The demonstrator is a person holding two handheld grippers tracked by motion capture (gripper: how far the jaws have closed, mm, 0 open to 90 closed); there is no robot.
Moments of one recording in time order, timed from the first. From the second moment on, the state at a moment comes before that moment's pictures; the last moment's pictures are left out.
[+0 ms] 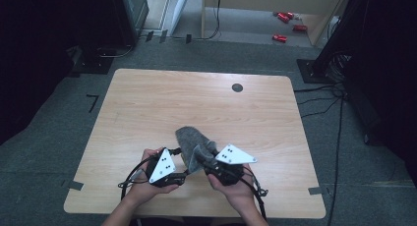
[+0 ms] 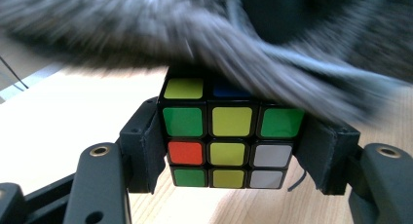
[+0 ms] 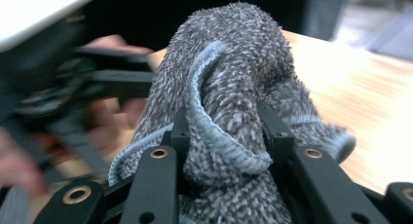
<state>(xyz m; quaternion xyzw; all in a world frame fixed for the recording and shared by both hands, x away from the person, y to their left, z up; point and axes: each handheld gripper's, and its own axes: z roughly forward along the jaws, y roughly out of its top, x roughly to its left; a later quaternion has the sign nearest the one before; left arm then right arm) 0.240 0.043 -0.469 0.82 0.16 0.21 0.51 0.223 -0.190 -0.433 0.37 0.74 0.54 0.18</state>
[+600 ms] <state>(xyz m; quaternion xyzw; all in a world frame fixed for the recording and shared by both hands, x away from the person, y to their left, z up) 0.242 0.044 -0.470 0.82 0.17 0.21 0.51 0.228 -0.203 -0.439 0.39 0.72 0.54 0.18</state>
